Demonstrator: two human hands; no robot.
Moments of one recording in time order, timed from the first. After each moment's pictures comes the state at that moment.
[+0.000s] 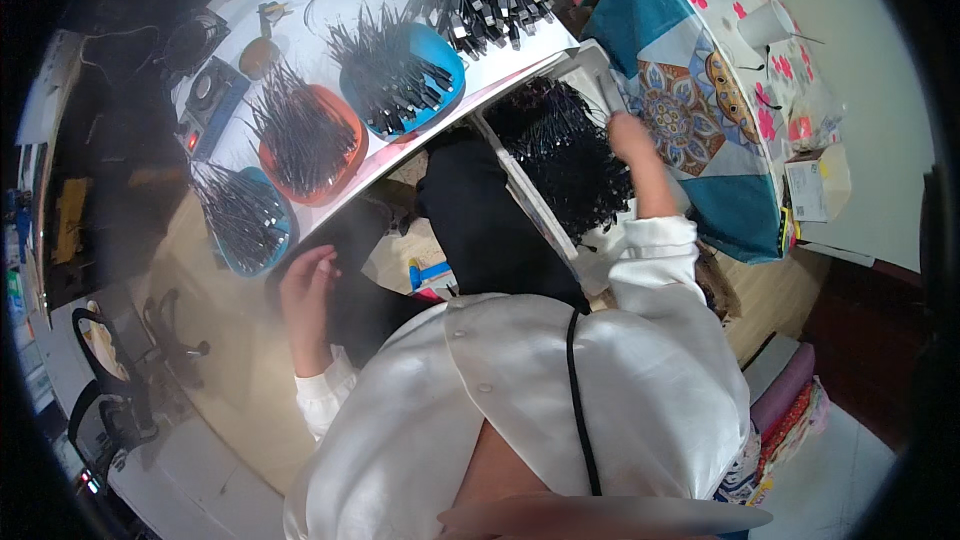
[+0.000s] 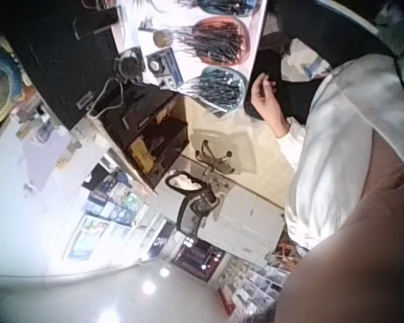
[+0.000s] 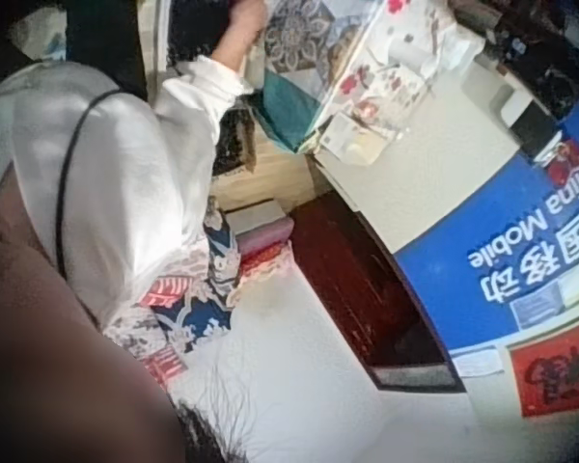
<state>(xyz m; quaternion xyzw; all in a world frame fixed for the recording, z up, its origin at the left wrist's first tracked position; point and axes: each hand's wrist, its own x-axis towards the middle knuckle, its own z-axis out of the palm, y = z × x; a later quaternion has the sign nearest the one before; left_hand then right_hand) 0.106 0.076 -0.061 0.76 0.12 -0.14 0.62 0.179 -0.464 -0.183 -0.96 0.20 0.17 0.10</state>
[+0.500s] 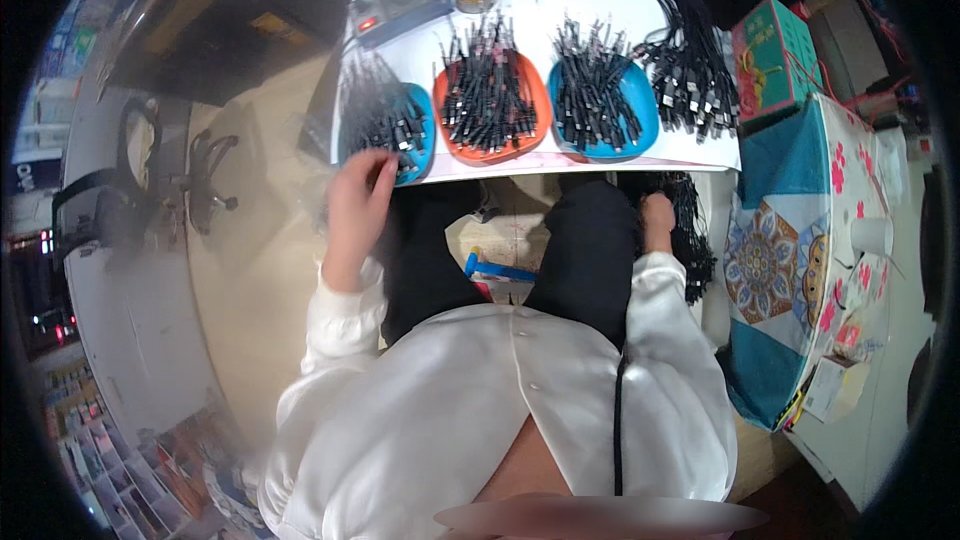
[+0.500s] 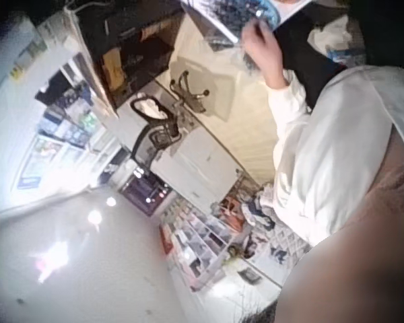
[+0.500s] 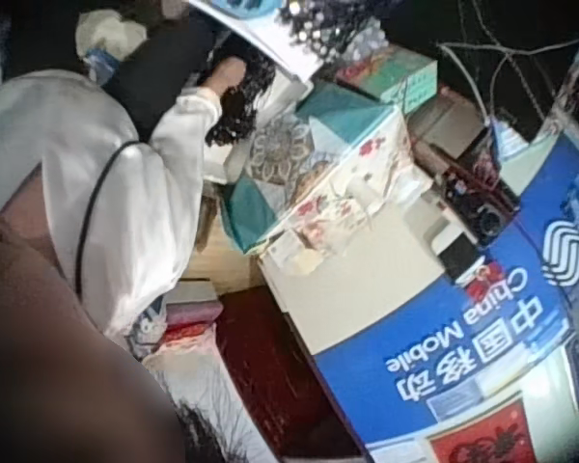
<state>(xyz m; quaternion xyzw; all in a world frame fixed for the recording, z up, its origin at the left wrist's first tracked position) 0.137 0.104 -0.029 0.91 0.10 0.12 0.39 0.246 -0.345 -0.306 -0.93 0.25 0.23 0.12</state>
